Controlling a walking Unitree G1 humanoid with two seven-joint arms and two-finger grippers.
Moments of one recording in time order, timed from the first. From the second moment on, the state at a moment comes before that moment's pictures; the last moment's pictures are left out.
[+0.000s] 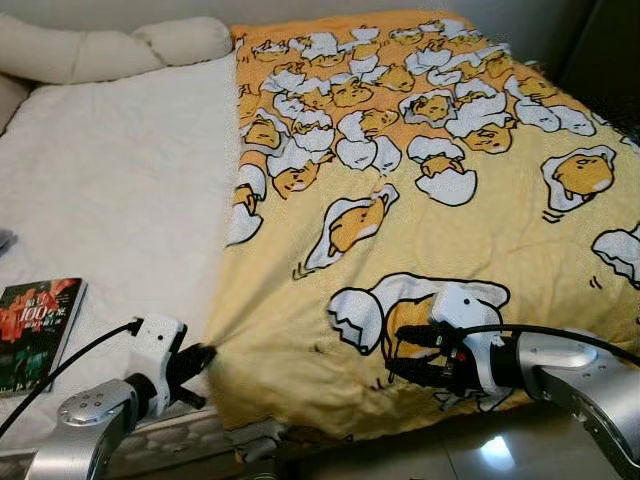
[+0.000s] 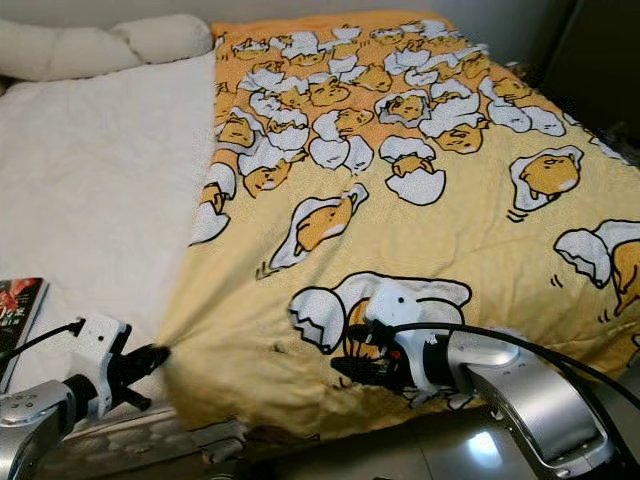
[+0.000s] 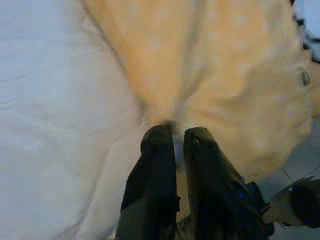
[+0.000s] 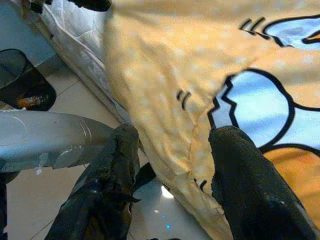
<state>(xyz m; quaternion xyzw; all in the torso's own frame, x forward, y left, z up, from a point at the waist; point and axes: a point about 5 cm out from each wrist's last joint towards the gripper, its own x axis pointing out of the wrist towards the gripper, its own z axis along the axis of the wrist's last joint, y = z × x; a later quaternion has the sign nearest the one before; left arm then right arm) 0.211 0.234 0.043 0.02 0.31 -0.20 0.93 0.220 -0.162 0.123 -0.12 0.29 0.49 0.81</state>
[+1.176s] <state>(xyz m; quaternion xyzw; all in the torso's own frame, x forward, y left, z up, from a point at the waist) 0.255 0.161 0.109 0.03 0.12 -0.12 0.99 0.225 -0.158 0.083 0.01 0.18 0.15 0.97</state>
